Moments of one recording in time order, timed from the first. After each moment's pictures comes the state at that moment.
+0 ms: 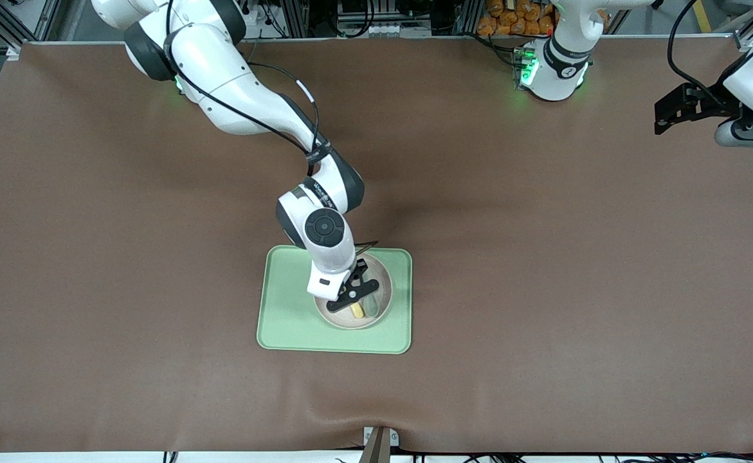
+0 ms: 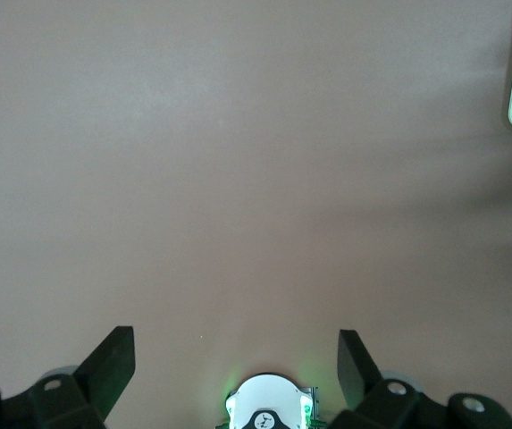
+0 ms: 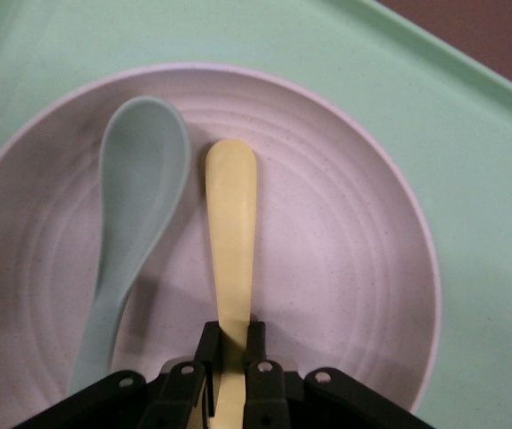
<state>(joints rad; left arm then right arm) -0.04 -0.03 -0.08 -1.49 0.04 1.34 -0.03 0.62 0.96 -0.01 -1.21 -0.05 2.23 0.17</state>
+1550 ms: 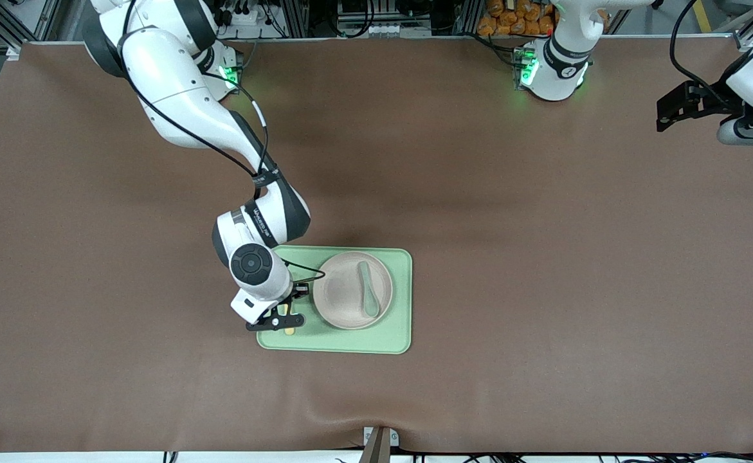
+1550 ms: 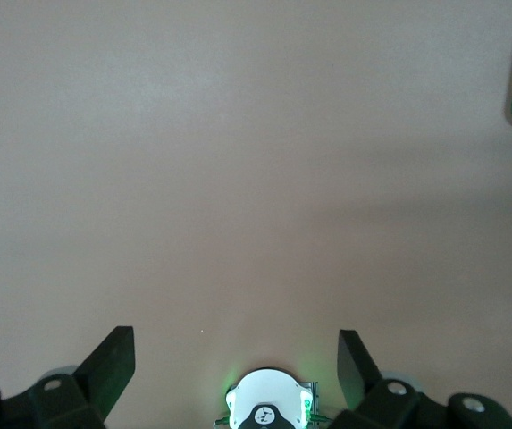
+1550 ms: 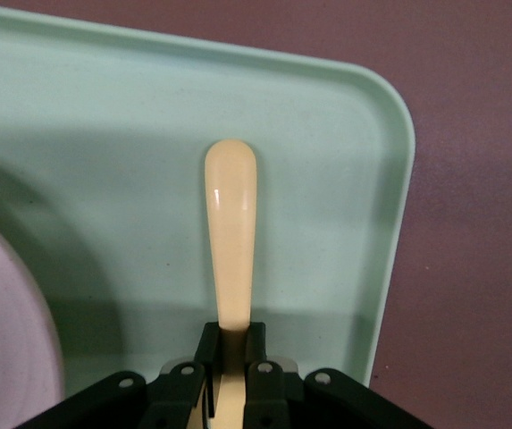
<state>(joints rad) -0.04 -0.03 -0.08 -1.49 0.04 1.33 -0.03 0.44 0.89 -0.02 -1.33 -0.04 2.18 0.37</state>
